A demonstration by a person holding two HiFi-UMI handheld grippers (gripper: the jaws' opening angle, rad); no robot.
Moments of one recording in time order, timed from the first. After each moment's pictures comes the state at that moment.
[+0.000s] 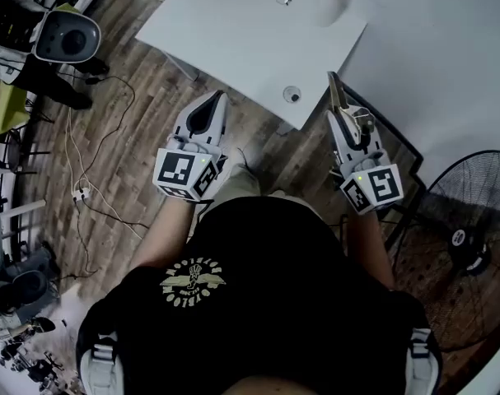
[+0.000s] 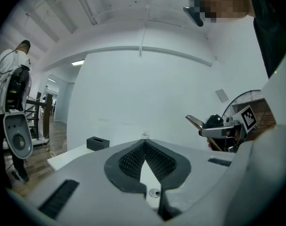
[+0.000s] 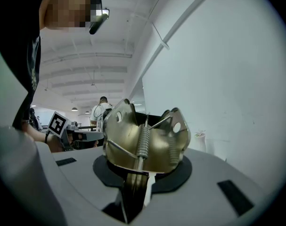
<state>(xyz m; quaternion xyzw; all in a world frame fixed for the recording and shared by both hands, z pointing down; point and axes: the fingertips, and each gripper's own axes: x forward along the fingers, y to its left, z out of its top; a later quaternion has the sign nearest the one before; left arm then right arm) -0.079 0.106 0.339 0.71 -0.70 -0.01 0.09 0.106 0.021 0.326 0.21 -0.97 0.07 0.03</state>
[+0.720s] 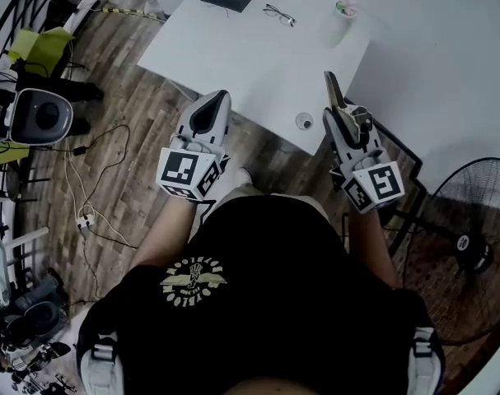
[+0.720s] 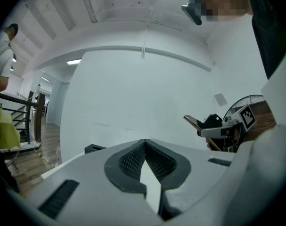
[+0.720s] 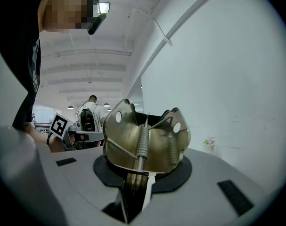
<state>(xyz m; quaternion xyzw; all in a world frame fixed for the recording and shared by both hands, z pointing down) -0.177 0.052 0.324 0.74 -0.67 -0.02 0.07 0.004 -0.015 0.307 0.23 -0.97 0.06 0.04</state>
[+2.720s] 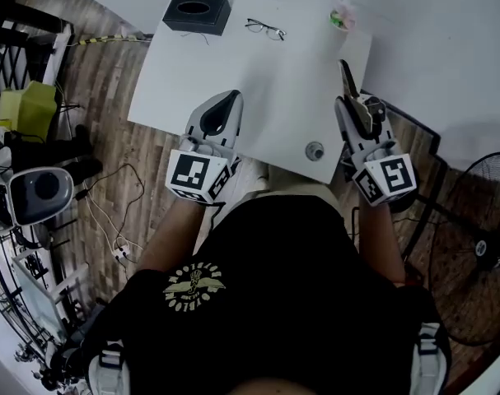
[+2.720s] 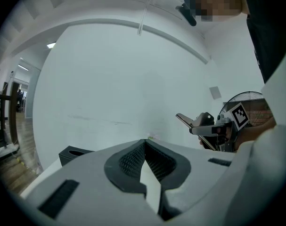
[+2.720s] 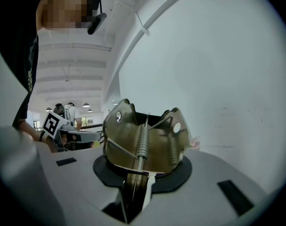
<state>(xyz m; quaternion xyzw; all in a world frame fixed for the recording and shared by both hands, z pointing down) -0.215 -0.149 0.354 0.80 -0.59 0.03 0.10 -0.035 -0.202 0.343 0.33 -0.94 0.10 0.04</state>
